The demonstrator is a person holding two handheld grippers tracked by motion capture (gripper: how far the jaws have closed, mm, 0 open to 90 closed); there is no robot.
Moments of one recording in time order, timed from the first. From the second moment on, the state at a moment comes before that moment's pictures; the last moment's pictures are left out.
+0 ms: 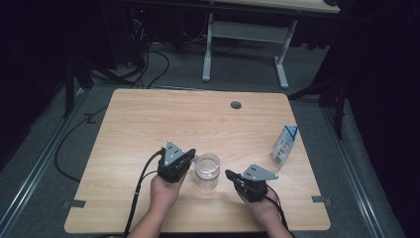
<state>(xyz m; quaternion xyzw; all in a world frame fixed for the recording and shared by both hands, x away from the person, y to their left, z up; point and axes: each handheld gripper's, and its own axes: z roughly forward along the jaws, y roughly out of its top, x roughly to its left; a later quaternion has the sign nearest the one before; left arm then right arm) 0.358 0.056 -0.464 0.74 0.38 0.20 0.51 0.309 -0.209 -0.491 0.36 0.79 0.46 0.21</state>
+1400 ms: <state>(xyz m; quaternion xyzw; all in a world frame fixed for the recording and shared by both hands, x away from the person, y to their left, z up) 0.332 0.085 -0.482 0.74 0.39 0.19 0.52 0.302 -0.190 -0.474 0.33 0.78 0.49 0.21</state>
